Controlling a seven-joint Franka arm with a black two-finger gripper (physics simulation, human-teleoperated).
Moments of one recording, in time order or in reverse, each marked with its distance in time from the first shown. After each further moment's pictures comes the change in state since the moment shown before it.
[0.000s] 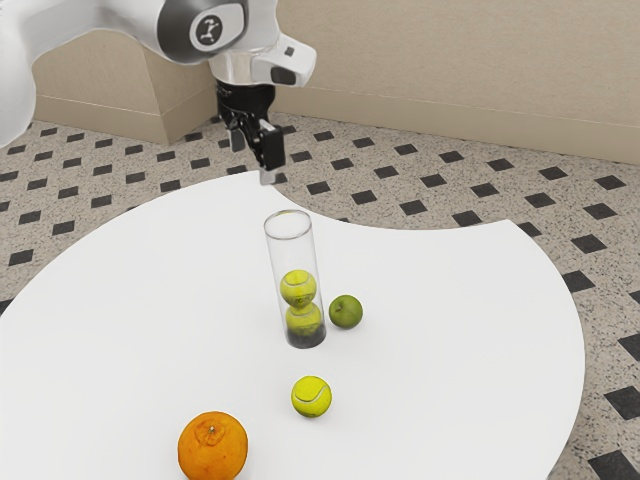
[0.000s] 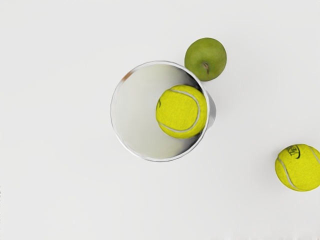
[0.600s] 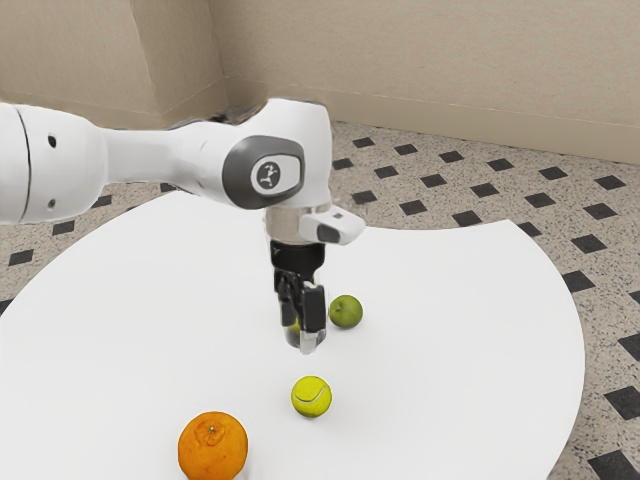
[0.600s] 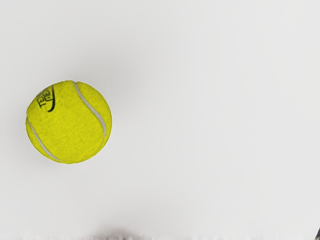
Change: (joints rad) arm -0.029 0.030 -0.074 -0.403 -0.359 0.117 0.123
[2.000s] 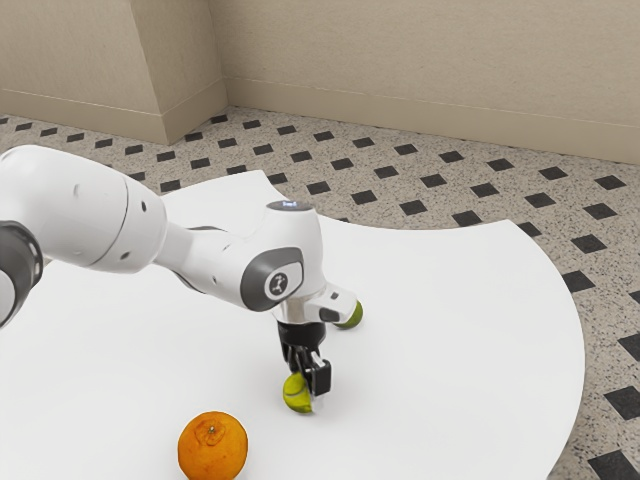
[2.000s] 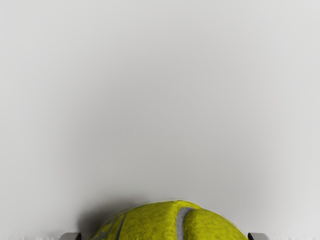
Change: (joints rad) arm 0.025 0.212 0.028 -0.204 -0.020 0.514 0.007
